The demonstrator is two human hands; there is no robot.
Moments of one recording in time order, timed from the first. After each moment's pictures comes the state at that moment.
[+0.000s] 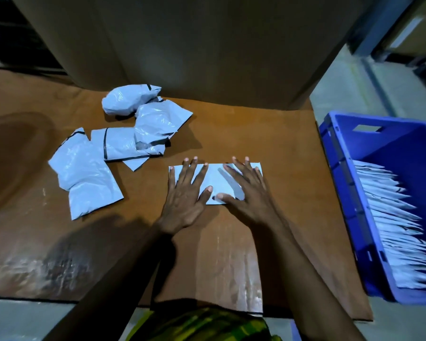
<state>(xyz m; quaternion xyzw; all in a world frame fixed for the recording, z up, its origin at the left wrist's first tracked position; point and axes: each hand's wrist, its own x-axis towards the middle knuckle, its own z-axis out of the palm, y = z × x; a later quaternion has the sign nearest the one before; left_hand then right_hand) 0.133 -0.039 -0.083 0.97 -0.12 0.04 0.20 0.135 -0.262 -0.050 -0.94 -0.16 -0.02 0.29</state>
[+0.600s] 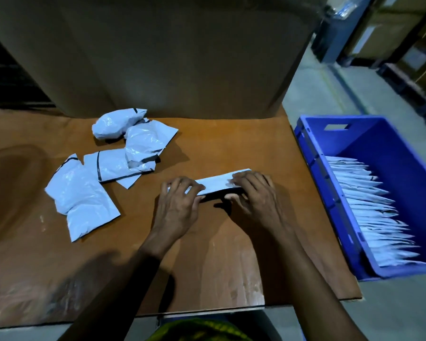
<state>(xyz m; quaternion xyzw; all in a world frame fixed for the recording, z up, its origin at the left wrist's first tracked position) 0.115 -0.043 -0.029 0.93 -0.21 0.25 0.19 0.120 -0.294 -0.023 -0.92 -0.23 -0.26 0.19</state>
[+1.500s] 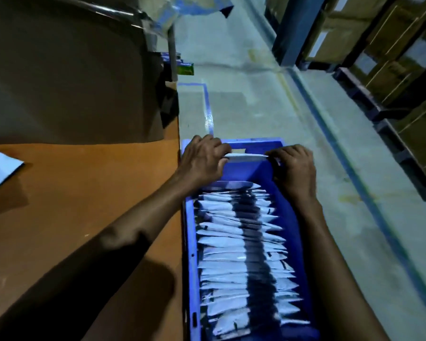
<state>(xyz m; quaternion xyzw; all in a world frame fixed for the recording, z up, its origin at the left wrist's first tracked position) 0.317 -0.482 0.042 0.90 -0.35 0.19 0.17 0.248 -0.733 0.041 -0.94 -0.07 -0.32 0.13</state>
